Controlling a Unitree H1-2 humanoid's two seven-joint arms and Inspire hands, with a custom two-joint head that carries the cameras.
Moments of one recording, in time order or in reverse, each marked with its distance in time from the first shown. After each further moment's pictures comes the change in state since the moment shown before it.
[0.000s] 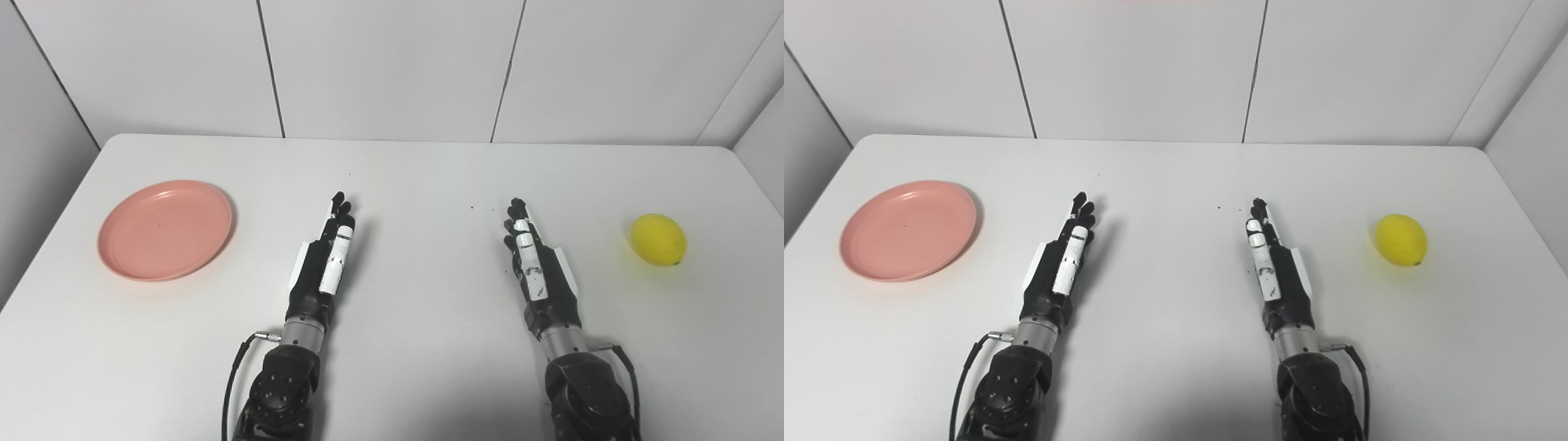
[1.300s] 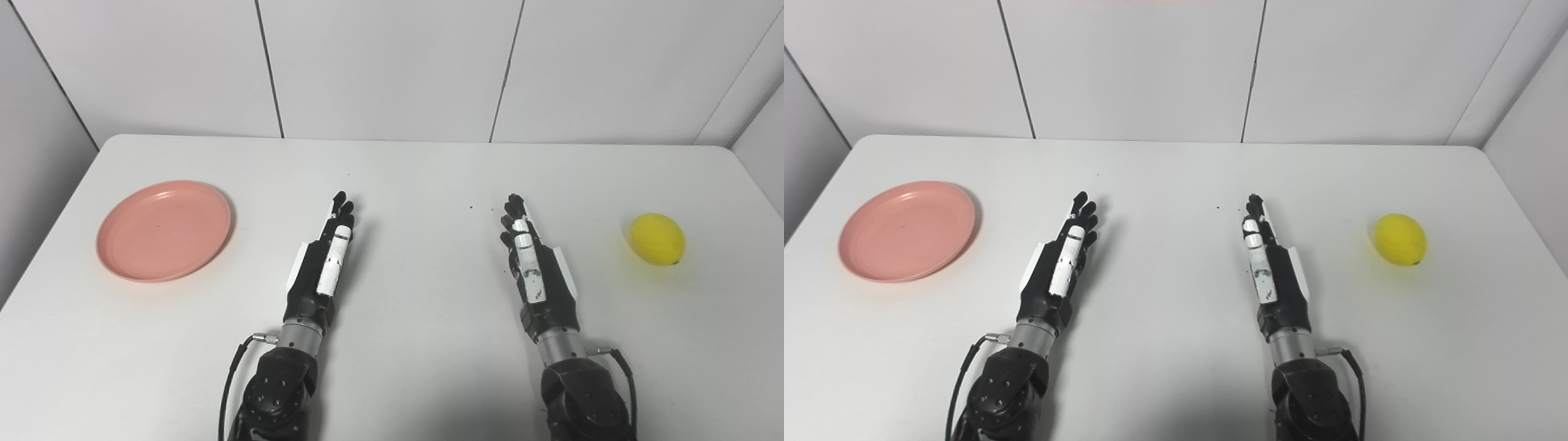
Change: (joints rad) left arm 0.018 0.006 -0.007 -0.057 -0.041 0.035 -0.022; right arm 0.030 0.025 0.018 -0.070 -0.007 0.000 -0.007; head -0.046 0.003
